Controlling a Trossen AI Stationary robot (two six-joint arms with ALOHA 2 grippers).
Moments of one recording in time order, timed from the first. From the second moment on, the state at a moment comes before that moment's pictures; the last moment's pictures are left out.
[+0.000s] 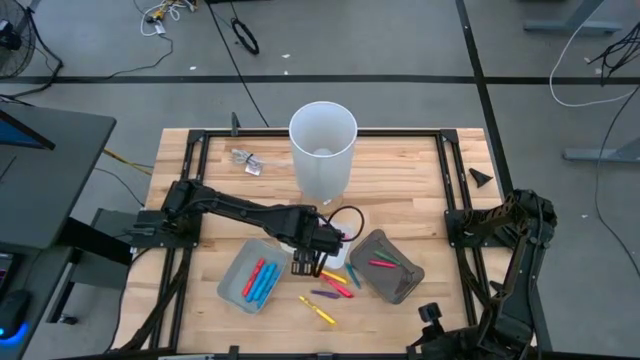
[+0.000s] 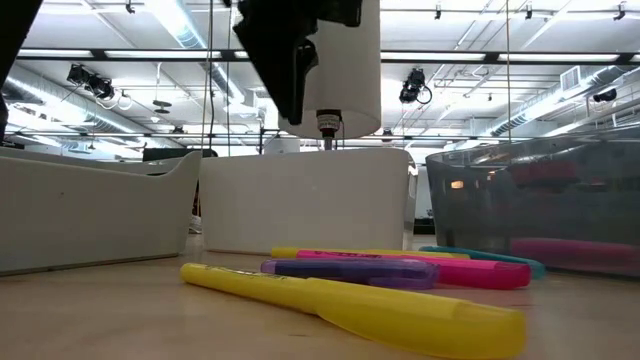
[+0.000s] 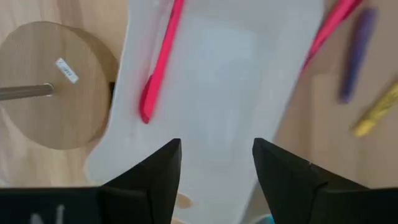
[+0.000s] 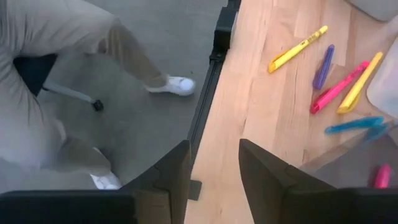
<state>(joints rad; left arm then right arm) -0.24 2.01 1.82 -1.18 -0.18 -0.14 1.14 1.74 1.58 -0.93 0.44 0.73</state>
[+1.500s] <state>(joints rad) -0.48 2.04 1.89 -1.01 -0.16 -0.36 1.09 1.74 1.58 -0.87 0.46 0.67</state>
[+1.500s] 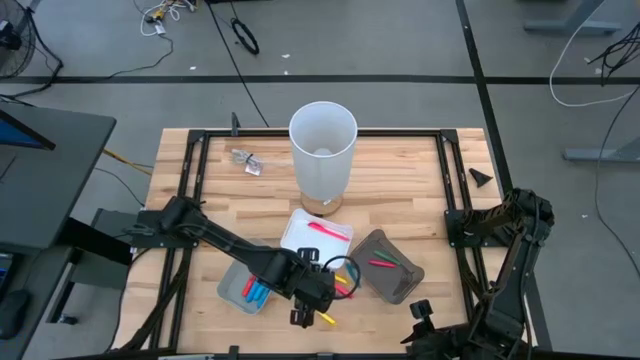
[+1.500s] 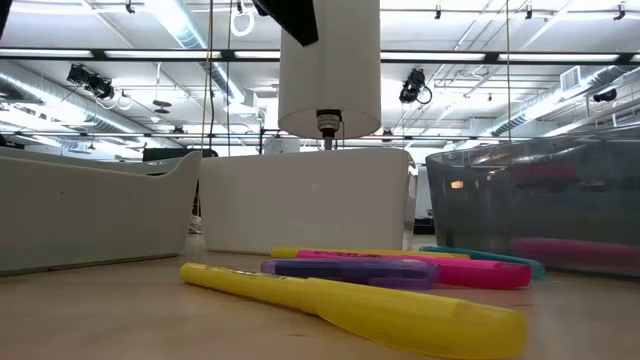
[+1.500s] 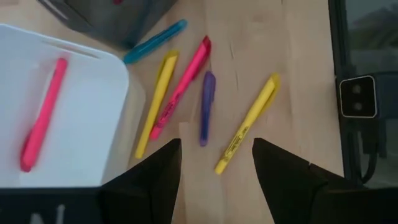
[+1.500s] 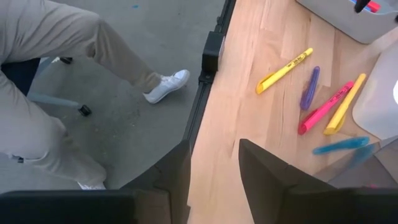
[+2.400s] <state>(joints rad) -0.46 2.24 1.88 -0.95 -0.14 -0.42 1.09 1.74 1.58 -0.85 0.45 0.67</state>
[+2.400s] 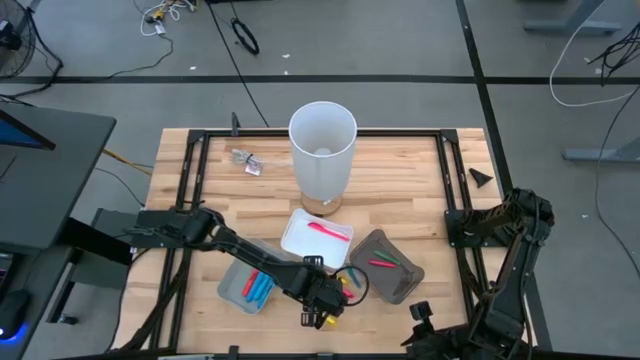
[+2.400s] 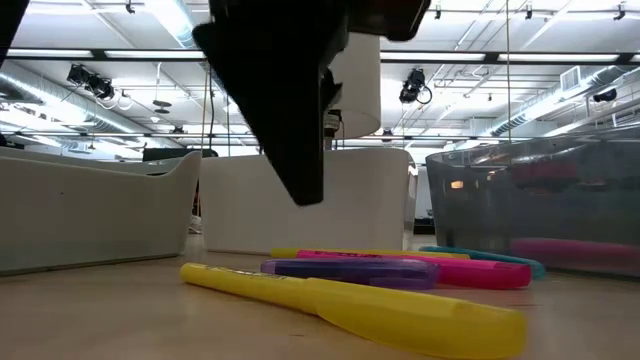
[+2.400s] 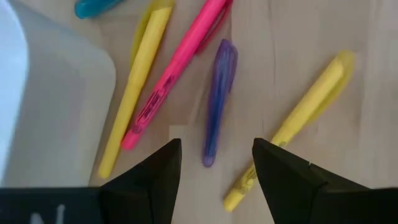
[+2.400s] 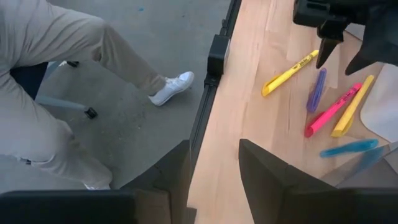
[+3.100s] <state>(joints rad) -0.44 2.32 1.86 -0.90 -0.09 -0.41 1.09 1.74 1.58 -0.83 0.45 0.67</state>
